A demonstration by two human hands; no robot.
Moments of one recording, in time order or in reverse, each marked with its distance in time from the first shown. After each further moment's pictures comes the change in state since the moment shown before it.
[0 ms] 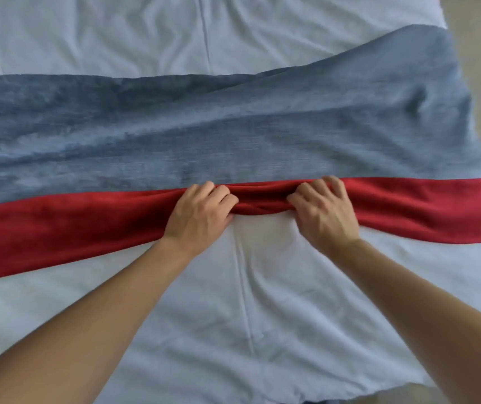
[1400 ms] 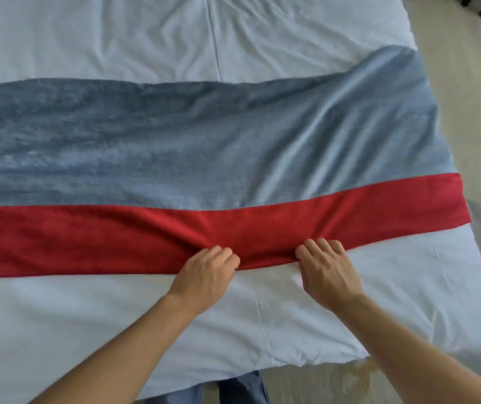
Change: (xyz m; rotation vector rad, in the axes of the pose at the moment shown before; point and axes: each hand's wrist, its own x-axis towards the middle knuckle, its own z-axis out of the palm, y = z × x) left_hand -0.117 0.051 -0.027 -0.222 -0.165 0.077; right_hand -0.106 -0.069 -0.035 0.055 -0.261 0.108
